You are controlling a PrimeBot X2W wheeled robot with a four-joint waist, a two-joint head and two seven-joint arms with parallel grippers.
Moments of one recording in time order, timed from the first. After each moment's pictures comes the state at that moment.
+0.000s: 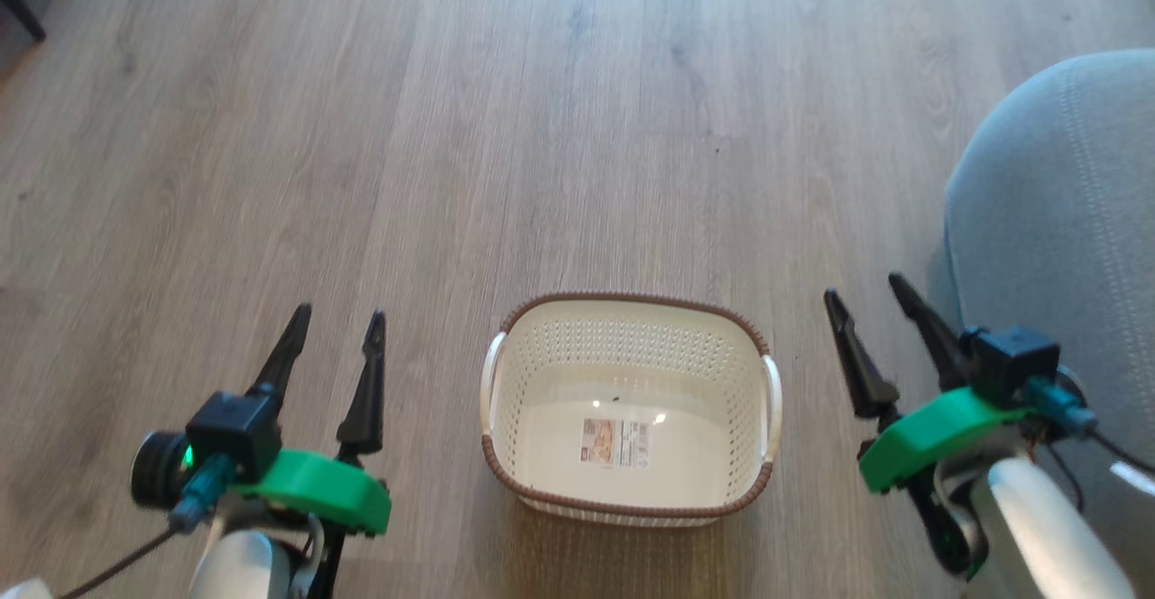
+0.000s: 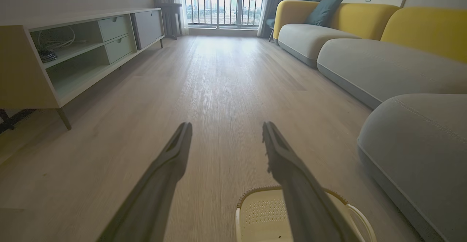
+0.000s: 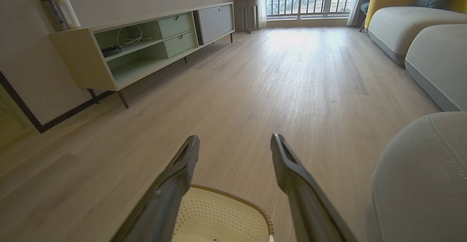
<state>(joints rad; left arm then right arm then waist) -0.06 0.05 -0.07 0.15 -0.13 -0.09 -0.26 -0.20 -0.21 0.21 0.38 0.33 0.13 -0.26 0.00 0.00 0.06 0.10</state>
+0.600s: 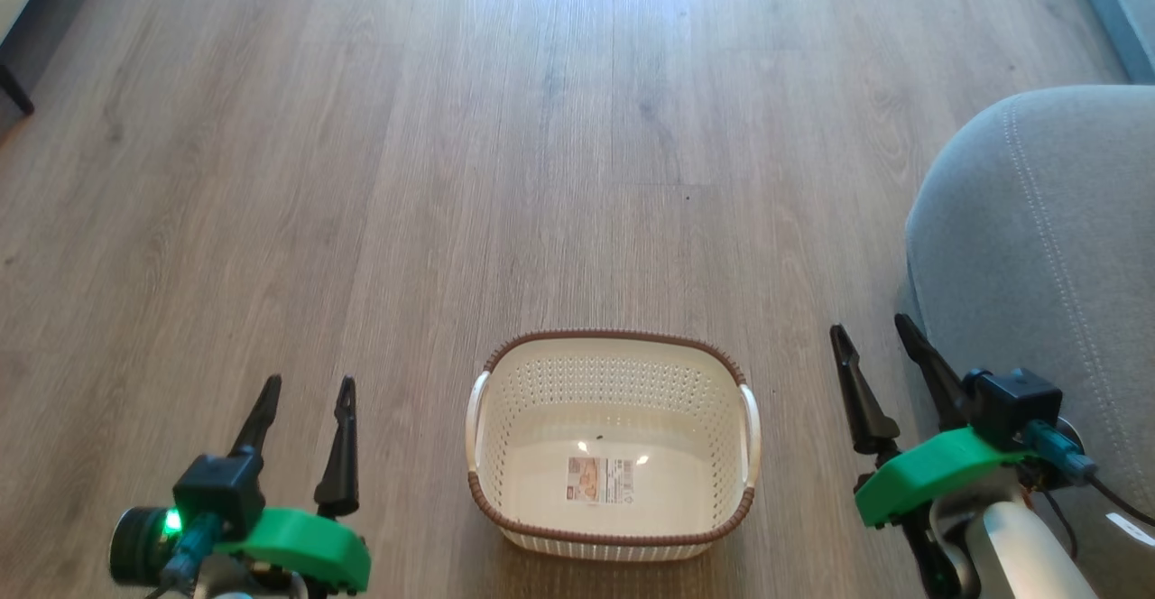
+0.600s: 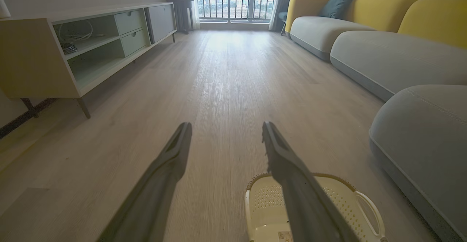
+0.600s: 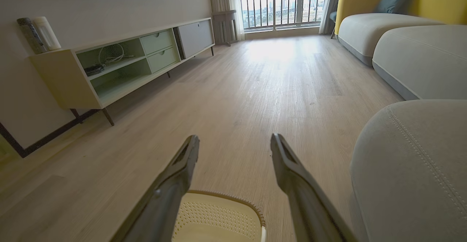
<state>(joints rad) 0.05 0.05 -0.02 0.15 -0.10 -0.05 -0.26 -0.11 -0.14 0.12 0.34 0.29 0.13 -0.26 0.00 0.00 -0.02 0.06</state>
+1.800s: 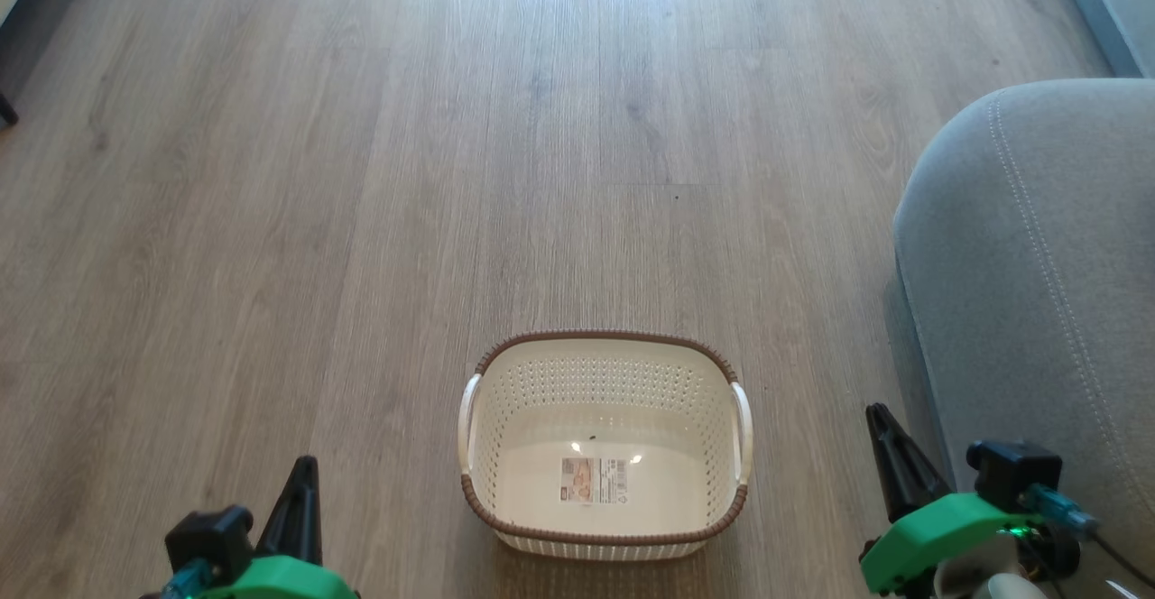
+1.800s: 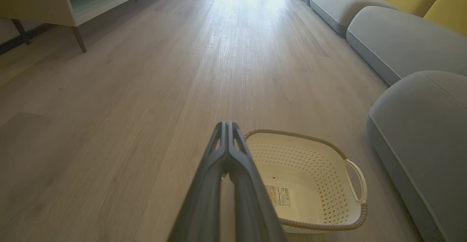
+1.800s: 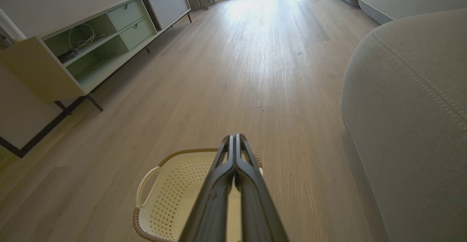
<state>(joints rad) 0.11 0.04 -0.01 0.27 -0.24 -0.03 -0.22 -0.01 -0.11 0.09 0.41 0.36 0.13 -0.23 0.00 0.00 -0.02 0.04</state>
